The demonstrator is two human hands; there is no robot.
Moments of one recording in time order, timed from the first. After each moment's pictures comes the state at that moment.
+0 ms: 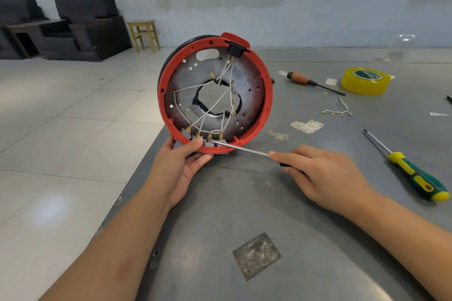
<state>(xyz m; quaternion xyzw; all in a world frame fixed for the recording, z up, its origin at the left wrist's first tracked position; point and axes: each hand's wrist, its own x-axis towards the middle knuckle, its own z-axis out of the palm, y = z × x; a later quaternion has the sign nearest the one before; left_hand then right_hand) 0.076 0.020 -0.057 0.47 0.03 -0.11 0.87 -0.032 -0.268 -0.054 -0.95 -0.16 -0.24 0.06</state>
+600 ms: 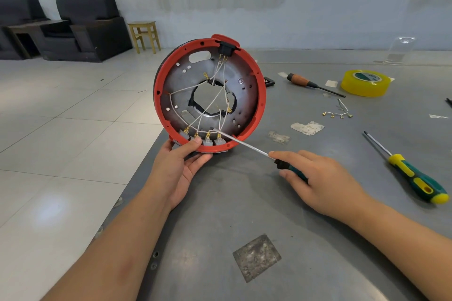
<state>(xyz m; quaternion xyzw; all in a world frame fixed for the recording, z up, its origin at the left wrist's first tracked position) 0.074 0.020 -0.055 0.46 0.05 -0.10 0.88 -0.034 -0.263 -0.061 -0.96 -0.15 -0.20 0.16</state>
